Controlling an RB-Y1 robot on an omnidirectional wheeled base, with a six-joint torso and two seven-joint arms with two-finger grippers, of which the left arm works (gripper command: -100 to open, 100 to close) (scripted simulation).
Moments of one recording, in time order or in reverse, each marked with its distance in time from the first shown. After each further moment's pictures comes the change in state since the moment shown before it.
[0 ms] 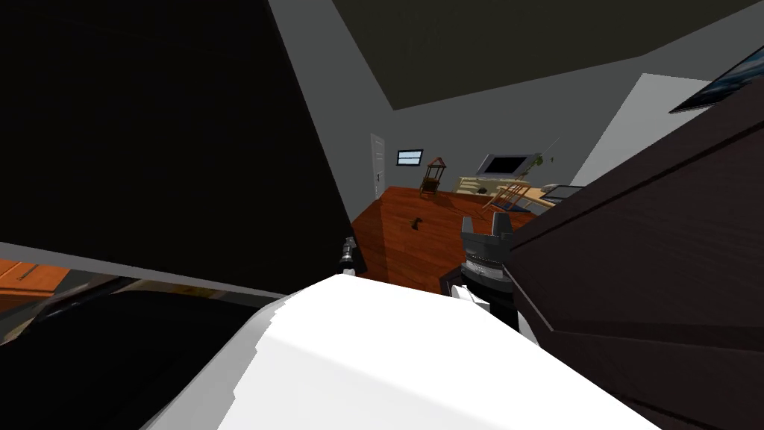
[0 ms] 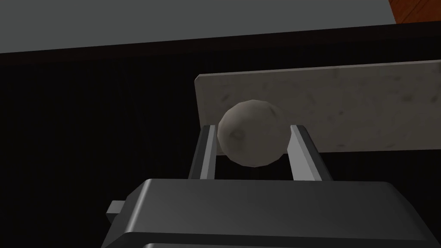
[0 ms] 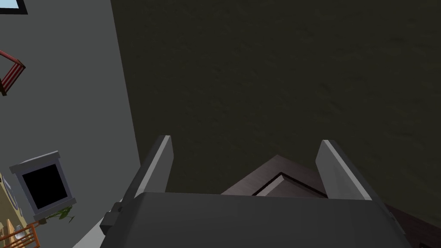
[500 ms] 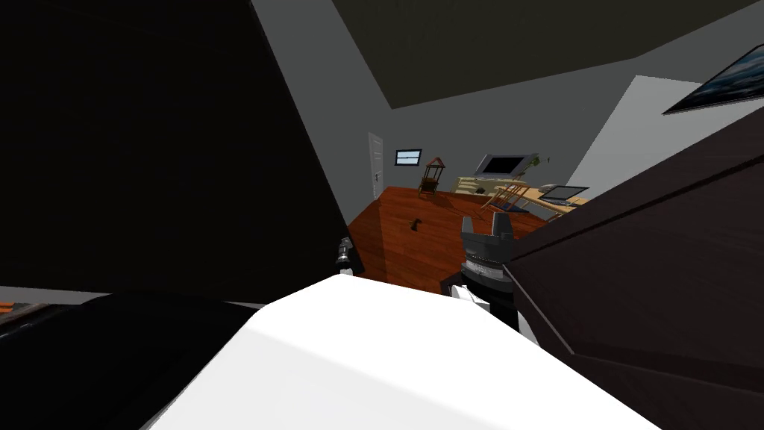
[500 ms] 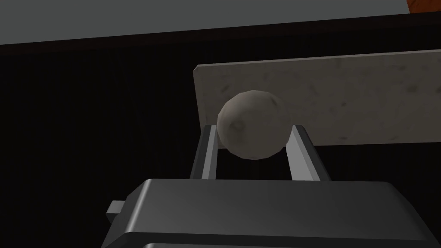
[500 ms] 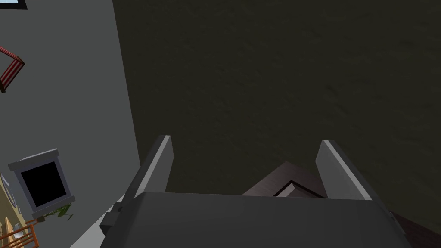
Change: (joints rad) arm 0.015 0.002 0.058 -0.022 0.051 0.007 -0.034
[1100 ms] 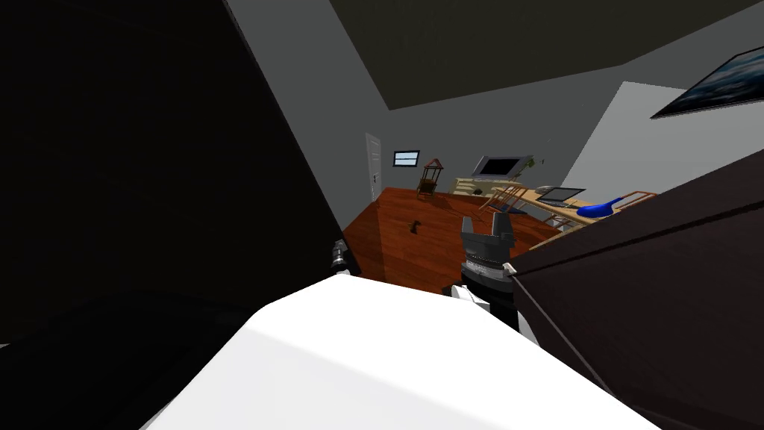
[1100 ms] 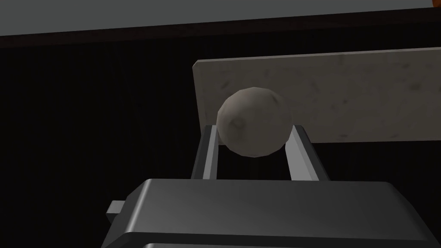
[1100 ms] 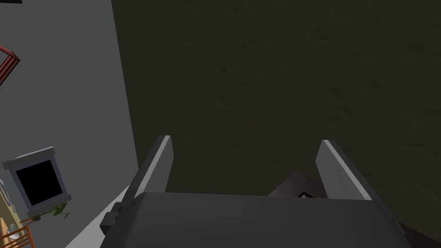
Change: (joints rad) arm 0.028 -0.018 0.080 -0.020 0.071 -0.012 -0.052
